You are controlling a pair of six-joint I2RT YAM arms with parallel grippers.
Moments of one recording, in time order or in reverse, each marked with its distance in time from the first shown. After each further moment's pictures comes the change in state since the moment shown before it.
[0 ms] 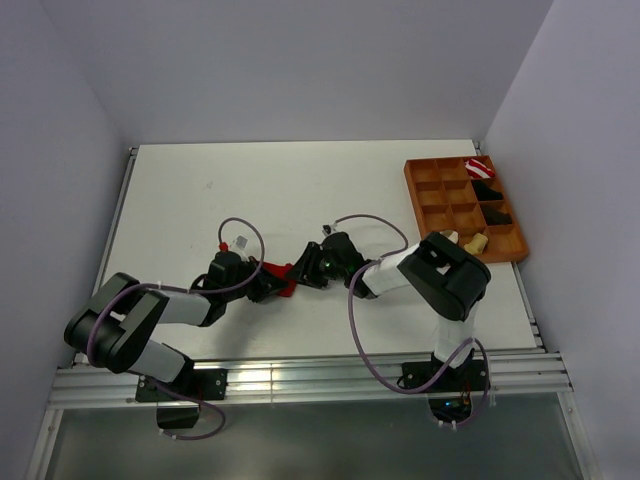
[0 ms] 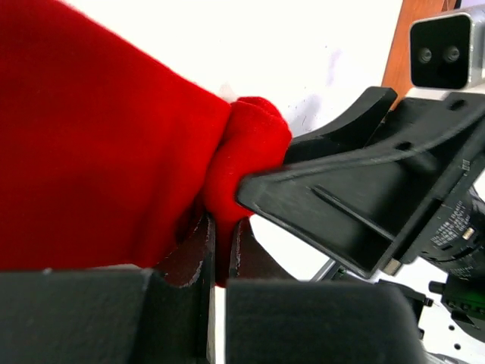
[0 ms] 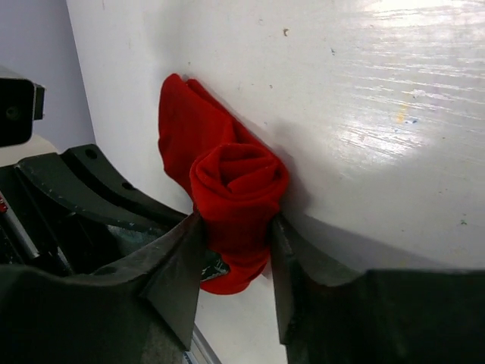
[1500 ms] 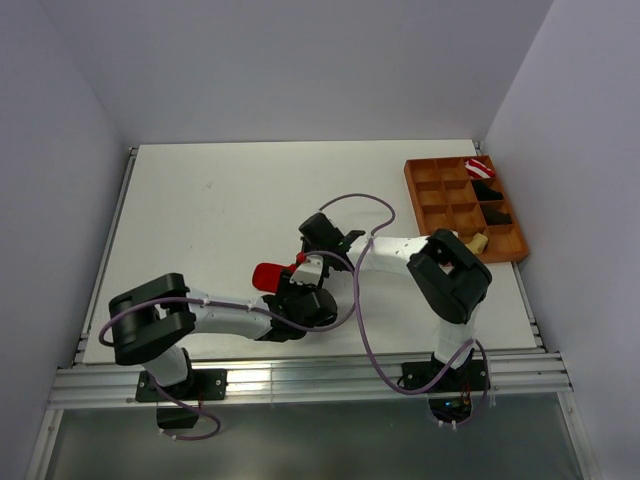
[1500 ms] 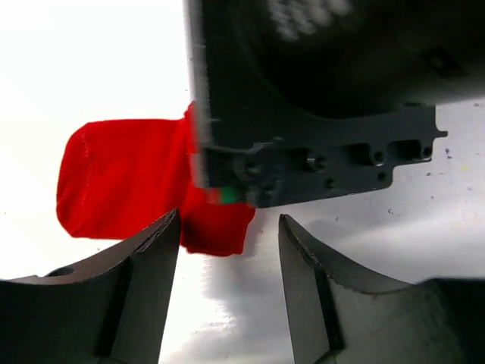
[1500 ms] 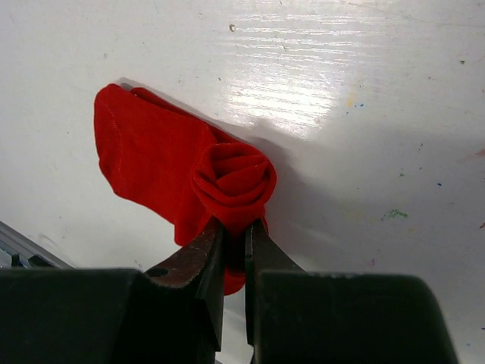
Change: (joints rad) left arm -0.714 0.128 0.437 -0.655 -1.203 0.458; right arm 0.033 -0.015 0.359 -0.768 0.150 -0.185
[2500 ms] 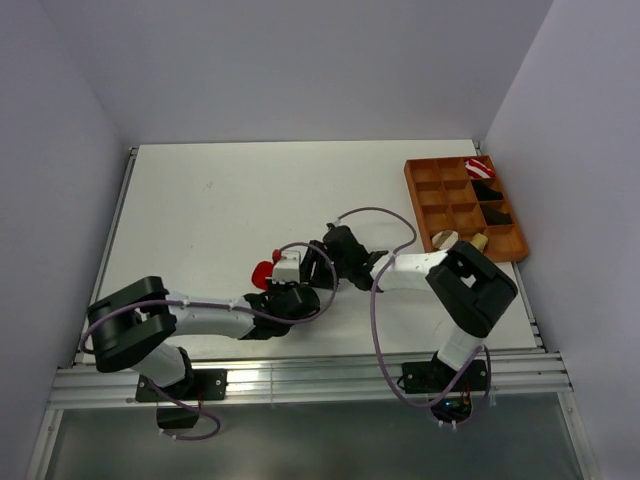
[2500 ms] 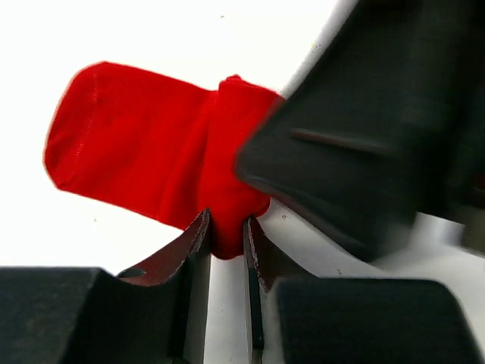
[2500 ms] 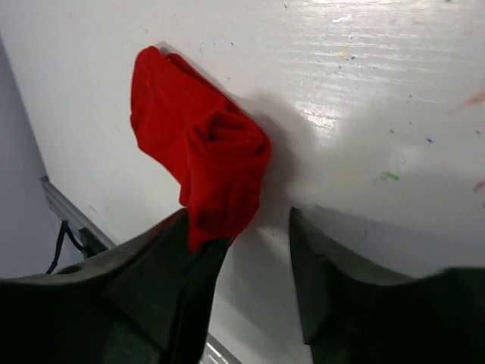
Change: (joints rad) left arm 0.041 -0.035 -0.066 -0.023 0.051 -0.181; right arm -0.034 -0.123 -0.274 0.346 -0.096 0.072
